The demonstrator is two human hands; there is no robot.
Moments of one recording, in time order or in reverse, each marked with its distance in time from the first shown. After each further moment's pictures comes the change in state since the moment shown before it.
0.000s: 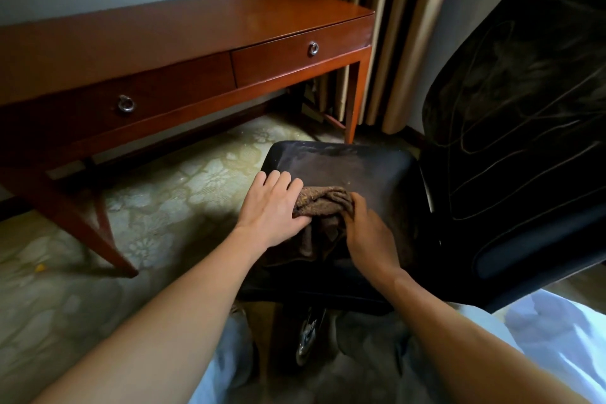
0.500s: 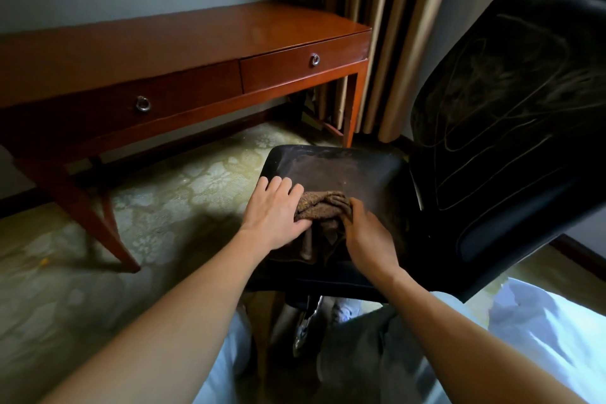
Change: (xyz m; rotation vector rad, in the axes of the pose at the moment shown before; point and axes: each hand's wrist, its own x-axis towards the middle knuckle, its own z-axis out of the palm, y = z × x) left_hand -0.033 0.019 -0.031 -0.016 -0.066 -0.032; right_hand -0.035 -0.008 -0.019 -0.070 -0.019 -0.023
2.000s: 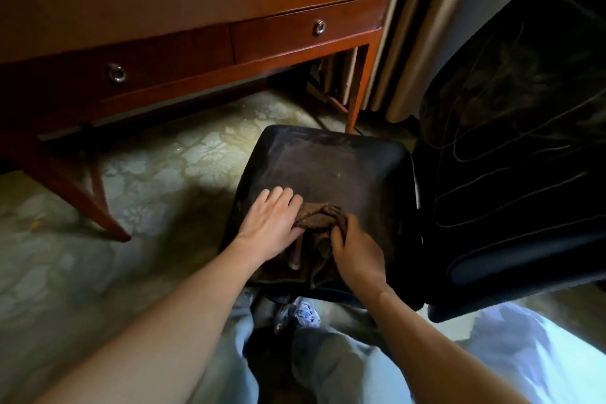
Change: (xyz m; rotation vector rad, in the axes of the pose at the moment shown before) left_hand 0.026 0.026 0.032 -0.155 -0.165 0.015; right_hand 0.018 0.028 0.007 -0.027 -0.154 0.178
